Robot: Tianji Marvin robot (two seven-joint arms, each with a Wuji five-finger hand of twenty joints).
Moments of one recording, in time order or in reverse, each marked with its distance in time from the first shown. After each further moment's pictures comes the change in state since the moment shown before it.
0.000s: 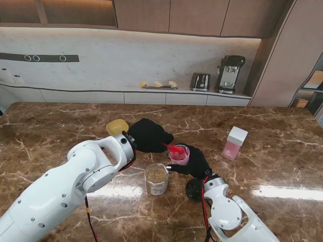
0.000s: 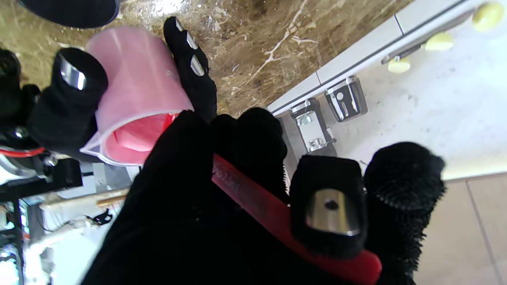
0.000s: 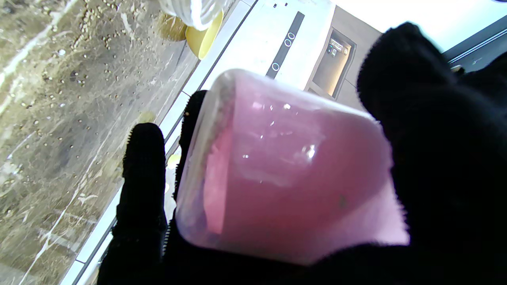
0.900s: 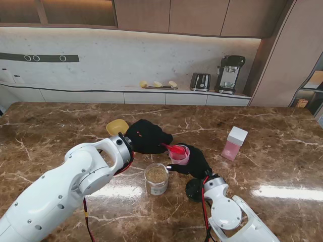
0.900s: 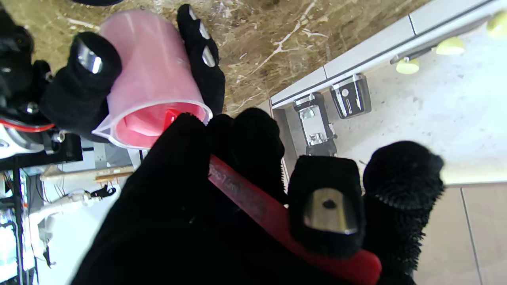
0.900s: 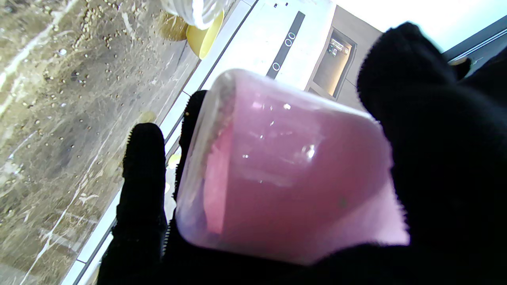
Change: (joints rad) left arm 0.039 0.002 -0.036 0.004 -0.058 -0.012 0.055; right arm 0.002 0.000 0.000 0.003 0.002 0.001 0.000; left_hand -0.062 -0.013 0.101 -0.014 0.000 -0.022 0.009 -0.011 0.000 -0.021 0.000 0.002 0.000 -0.018 0.000 -0.008 0.005 -0.013 0.000 -0.011; right_hand 0.000 0.000 0.000 0.000 0.000 0.000 0.000 0.000 0.000 0.000 0.000 0.000 0.000 0.000 0.000 0.000 0.000 0.000 0.000 0.000
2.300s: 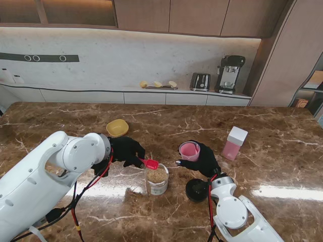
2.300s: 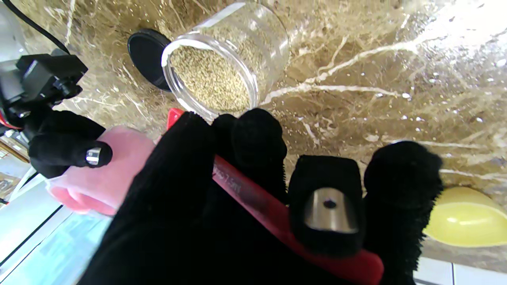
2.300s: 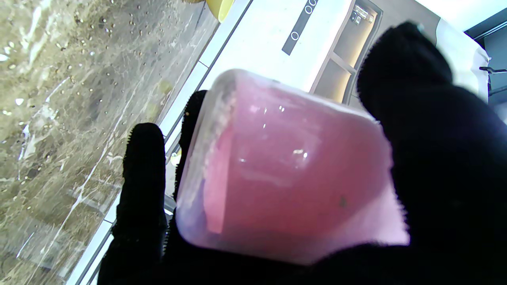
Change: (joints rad) left arm -0.057 0.076 -0.072 0.033 -0.600 0.434 -0.589; right arm -0.025 -0.007 0.068 -0.008 0.002 0.037 -0.034; left_hand 0.044 0.003 -0.051 0.004 0.000 0.038 -0.001 -0.013 0.000 0.014 0.000 0.009 0.000 0.000 0.000 0.000 -0.033 0.013 0.000 0.010; right_hand 0.000 0.000 0.000 0.000 0.000 0.000 0.000 0.000 0.000 0.000 0.000 0.000 0.000 0.000 0.000 0.000 0.000 0.000 0.000 0.000
